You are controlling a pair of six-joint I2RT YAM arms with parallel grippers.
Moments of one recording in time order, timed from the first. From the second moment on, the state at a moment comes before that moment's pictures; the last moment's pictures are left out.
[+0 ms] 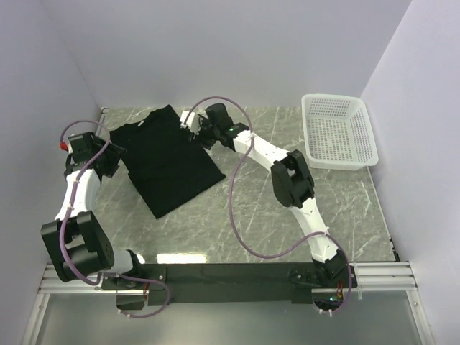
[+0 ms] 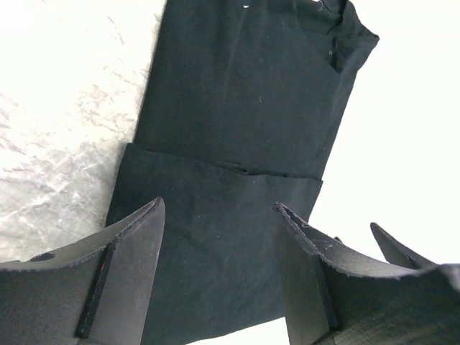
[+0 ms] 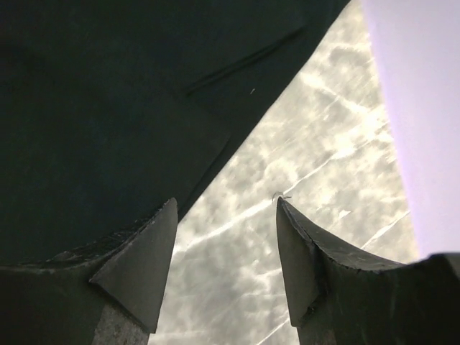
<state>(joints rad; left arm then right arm) 0.34 1.35 0.95 -0.30 0.14 -0.88 0.66 2.43 2.13 -0.27 -0.24 -0.69</state>
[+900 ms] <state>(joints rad) 0.32 0.84 0.46 -0.59 0.34 -0.89 0.58 2.02 1.62 -0.81 -0.64 -1.45</state>
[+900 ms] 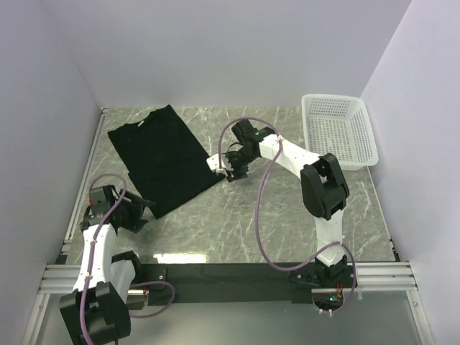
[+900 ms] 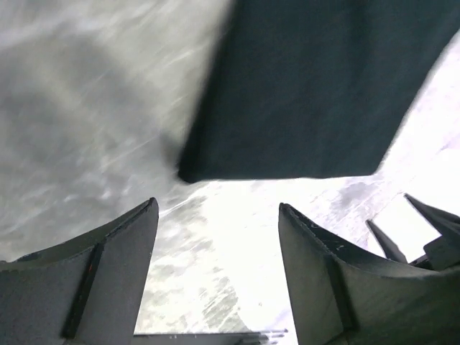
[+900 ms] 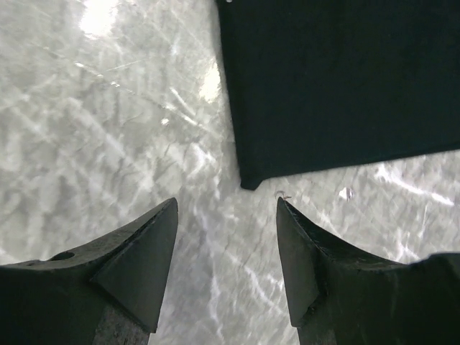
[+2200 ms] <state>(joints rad) 0.19 1.10 0.36 -0.32 0.26 -1.10 0.62 2.07 1.61 -0.75 -0.62 -1.53</state>
